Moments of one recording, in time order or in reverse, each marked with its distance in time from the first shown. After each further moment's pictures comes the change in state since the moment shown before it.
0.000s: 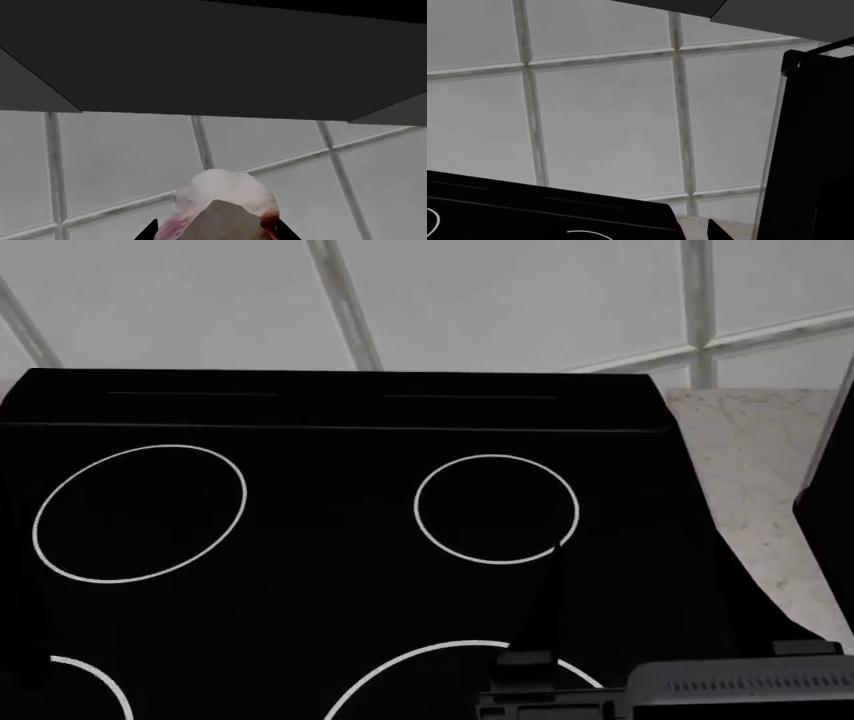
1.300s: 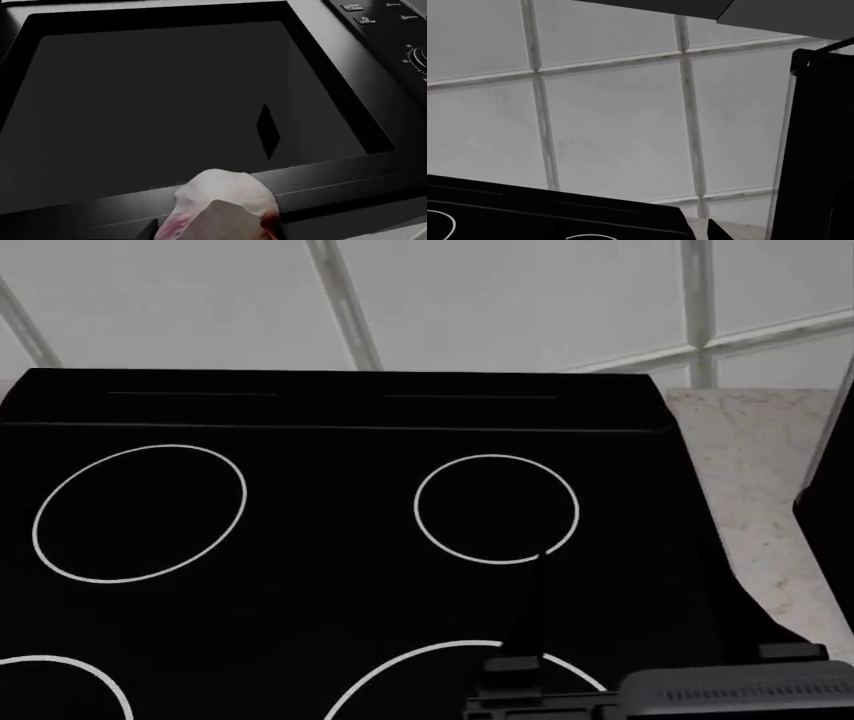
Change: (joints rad) left arm -0.843 -0.098 0.018 0.185 -0.163 -0.641 -0.128; right arm -0.008 0.000 -0.020 0.017 0.017 -0.053 0.002
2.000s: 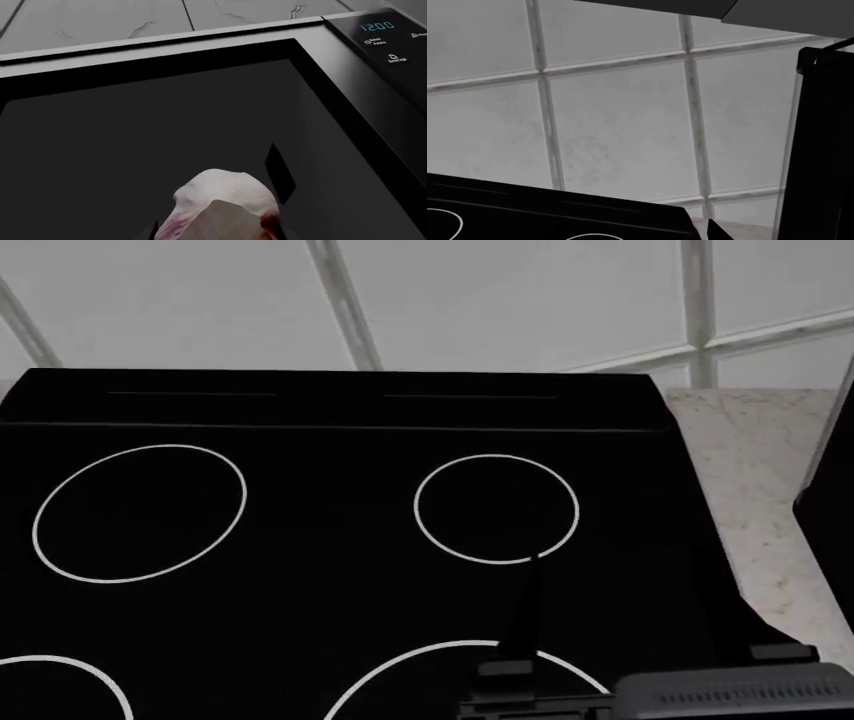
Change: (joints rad) left arm -0.571 0.034 0.158 -0.377 0.007 -0.111 0.059; right arm -0.003 0.004 -0.014 0.011 0.005 -0.022 0.000
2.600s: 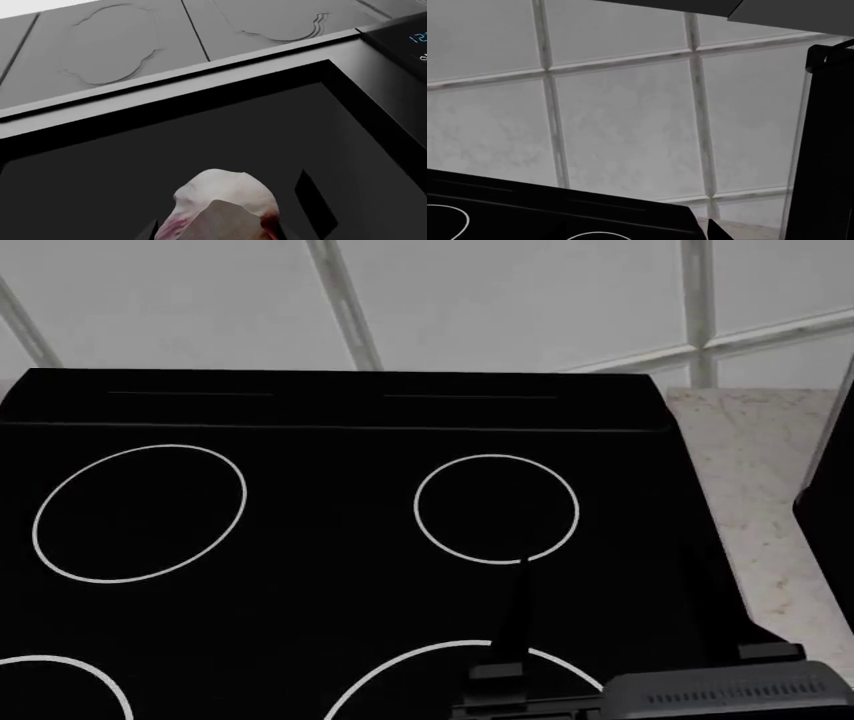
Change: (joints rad) left arm -0.335 0.041 0.145 -0.430 0.135 0.128 0.114; right arm 0.004 0.004 -0.021 0.015 -0.002 -0.014 -0.001
